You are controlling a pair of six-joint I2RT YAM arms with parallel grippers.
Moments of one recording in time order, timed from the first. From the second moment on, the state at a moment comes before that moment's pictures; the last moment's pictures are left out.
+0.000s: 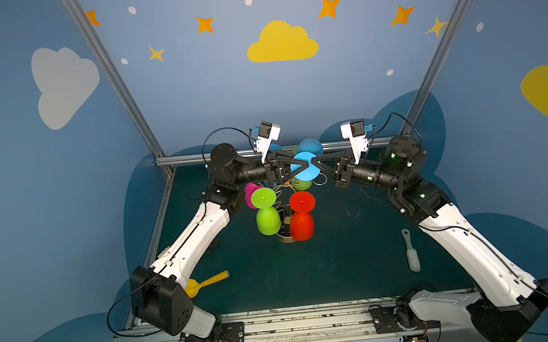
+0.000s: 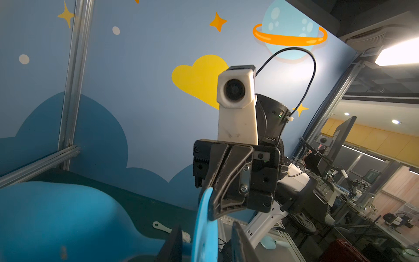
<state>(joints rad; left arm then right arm) -0.45 1.51 1.41 0.42 1.10 -0.71 0.56 1.21 1.39 -0.16 -0.60 0.38</state>
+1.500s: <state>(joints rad) -0.36 1.54 1.42 0.66 0.93 -1.25 0.56 0.99 1.13 -0.06 -0.29 0.06</state>
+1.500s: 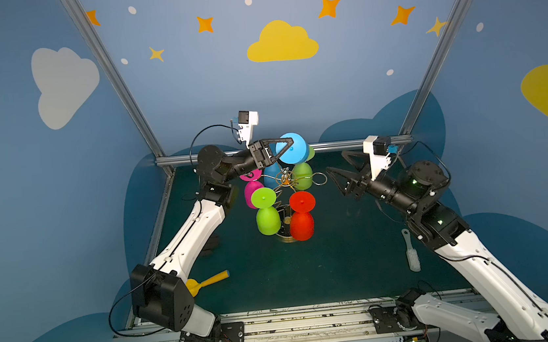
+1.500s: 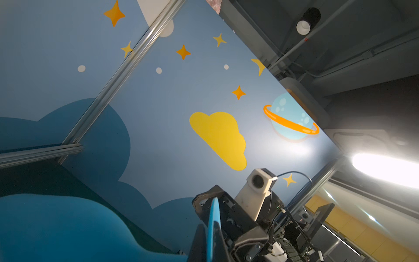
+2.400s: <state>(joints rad) -0.36 1.52 1.44 0.69 0.93 -1.39 0.55 1.34 1.18 0.27 -0.46 -0.29</state>
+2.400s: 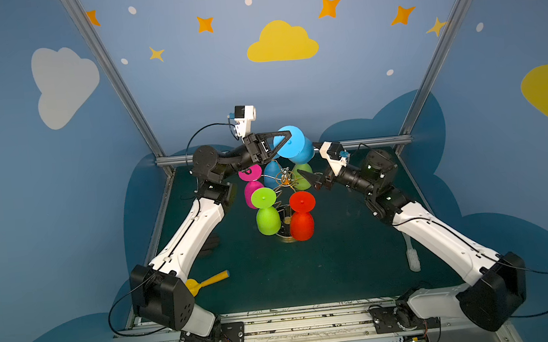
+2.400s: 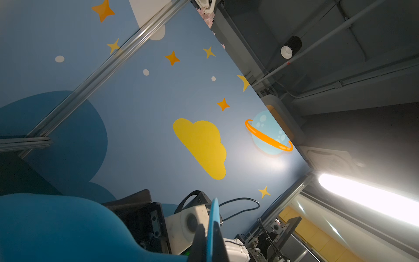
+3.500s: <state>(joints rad) -0.37 1.51 1.43 0.64 0.93 -1.36 0.58 1.45 1.29 0.23 -0.44 -0.37</state>
